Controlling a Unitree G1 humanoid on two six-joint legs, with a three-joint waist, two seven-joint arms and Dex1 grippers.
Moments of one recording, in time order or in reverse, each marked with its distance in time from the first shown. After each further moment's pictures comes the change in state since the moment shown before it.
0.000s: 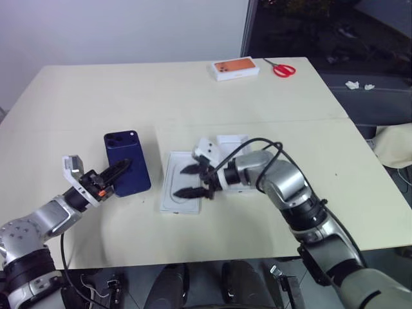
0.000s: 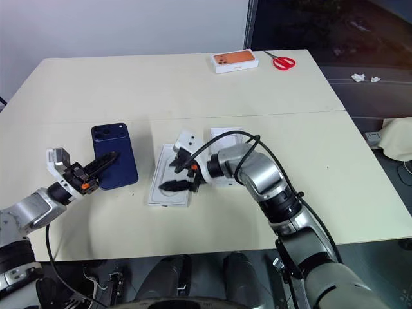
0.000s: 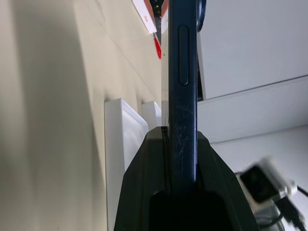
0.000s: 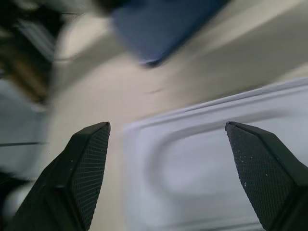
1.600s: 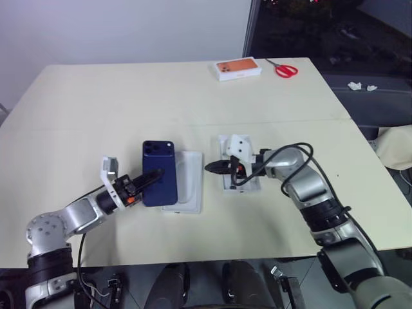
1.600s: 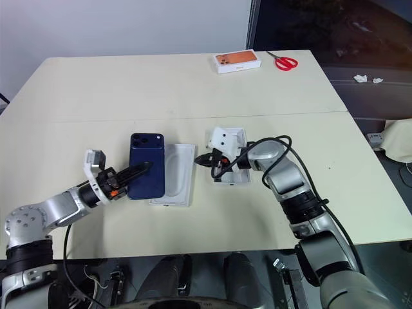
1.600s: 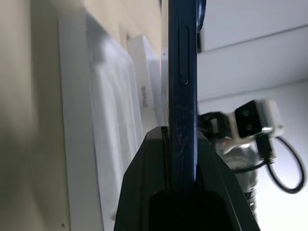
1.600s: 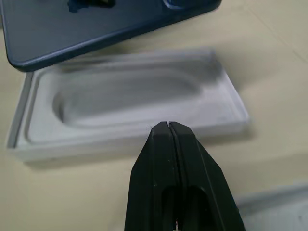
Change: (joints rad) left arm 0.000 -0.038 -0.263 -0.110 -0.055 -0.006 0.074; right arm 0.128 -0.141 -0.123 0.071 -0.104 -0.391 0.136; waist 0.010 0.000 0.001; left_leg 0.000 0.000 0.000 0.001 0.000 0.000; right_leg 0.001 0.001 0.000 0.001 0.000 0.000
